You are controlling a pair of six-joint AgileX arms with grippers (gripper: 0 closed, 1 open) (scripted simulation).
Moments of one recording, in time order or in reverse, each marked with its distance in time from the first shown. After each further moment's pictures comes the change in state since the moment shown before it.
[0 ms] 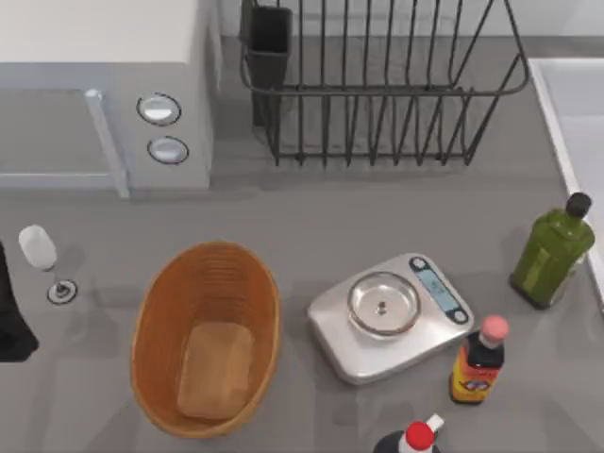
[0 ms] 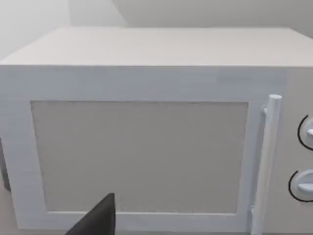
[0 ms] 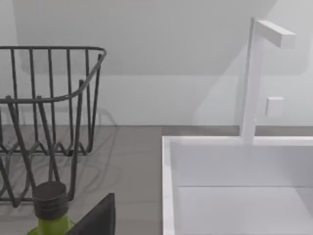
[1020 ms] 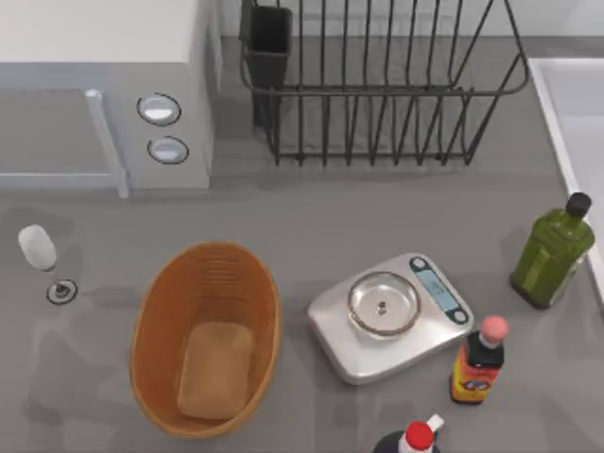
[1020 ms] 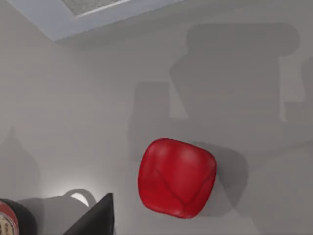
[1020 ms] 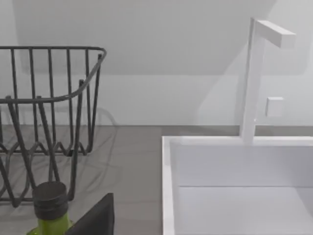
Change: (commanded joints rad) left arm 0.240 1.075 0.754 -0.575 0.108 0.504; right arm 0.000 0.000 0.000 0.000 0.000 0.000
